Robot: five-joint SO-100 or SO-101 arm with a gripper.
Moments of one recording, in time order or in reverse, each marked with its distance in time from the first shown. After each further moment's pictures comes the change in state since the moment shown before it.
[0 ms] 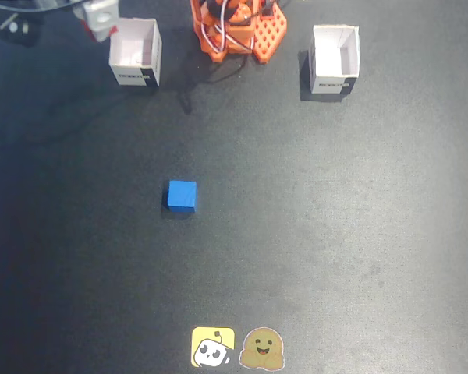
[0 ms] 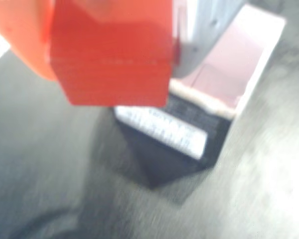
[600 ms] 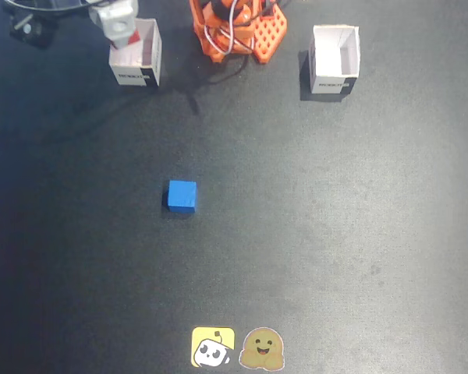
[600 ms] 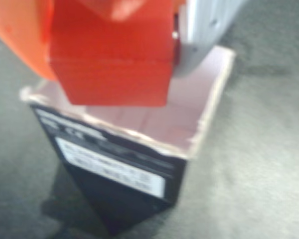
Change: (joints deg) arm -5.7 5.1 5.1 2.7 12.3
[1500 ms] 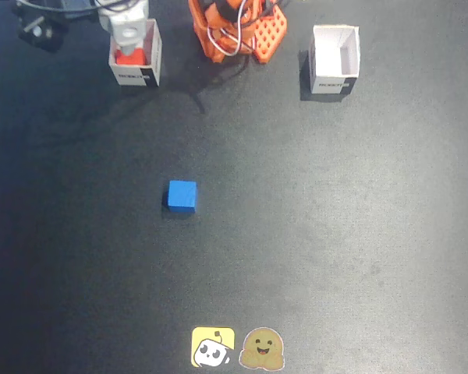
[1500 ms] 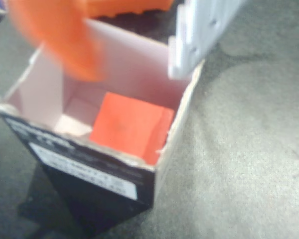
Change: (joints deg) arm -3.9 6.0 4.0 -1.5 2.8
